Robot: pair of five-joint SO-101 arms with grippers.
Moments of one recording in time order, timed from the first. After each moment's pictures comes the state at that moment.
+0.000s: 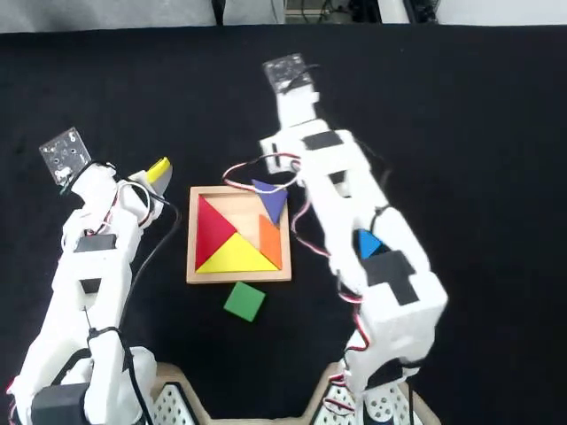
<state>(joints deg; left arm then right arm) -11.7 -28.5 64.0 13.2 23.4 -17.9 18.7 8.2 39.1 3.9</state>
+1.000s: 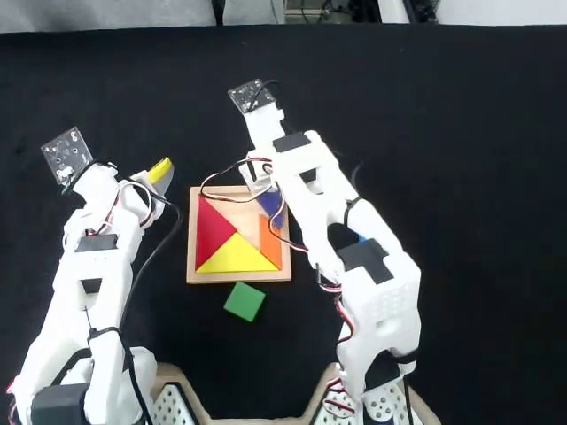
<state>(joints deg) -11.3 -28.5 64.0 13.2 23.4 -21.7 26.3 1.3 50.6 5.8</state>
